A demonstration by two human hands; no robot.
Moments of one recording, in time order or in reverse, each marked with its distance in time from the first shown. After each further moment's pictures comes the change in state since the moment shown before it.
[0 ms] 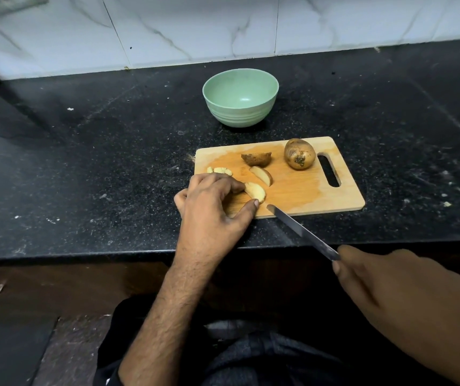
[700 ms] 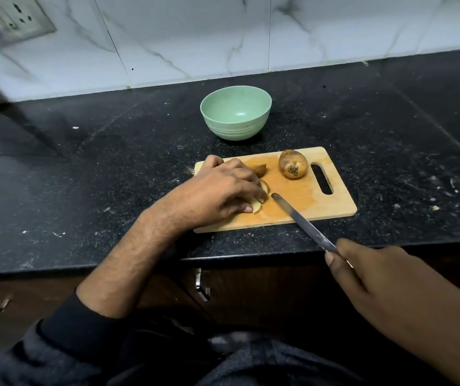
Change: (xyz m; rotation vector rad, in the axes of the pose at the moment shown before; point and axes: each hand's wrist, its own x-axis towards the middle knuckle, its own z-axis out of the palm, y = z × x) left_hand 0.076 -0.002 -0.028 0.308 -0.590 0.695; right_hand 0.010 0.011 0.015 0.227 0.194 0.029
